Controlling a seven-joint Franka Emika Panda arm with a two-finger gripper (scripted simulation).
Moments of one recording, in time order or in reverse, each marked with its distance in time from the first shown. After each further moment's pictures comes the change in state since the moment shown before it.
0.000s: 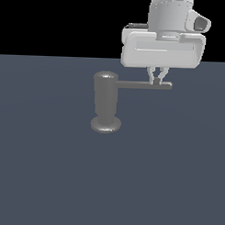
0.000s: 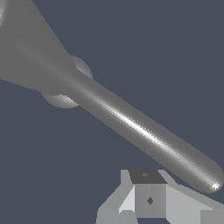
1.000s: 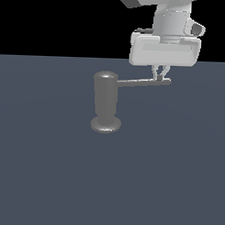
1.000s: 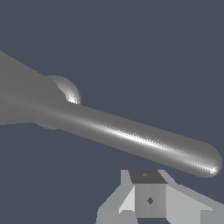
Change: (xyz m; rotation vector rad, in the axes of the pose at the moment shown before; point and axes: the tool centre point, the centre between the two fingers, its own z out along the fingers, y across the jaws) arm 0.055 0.033 0.002 0.003 -0.001 -0.011
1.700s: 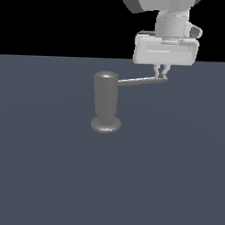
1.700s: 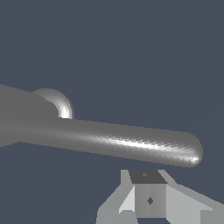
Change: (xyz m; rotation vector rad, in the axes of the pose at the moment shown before) arm 0.034 0.020 0.001 0.004 -0.001 -0.005
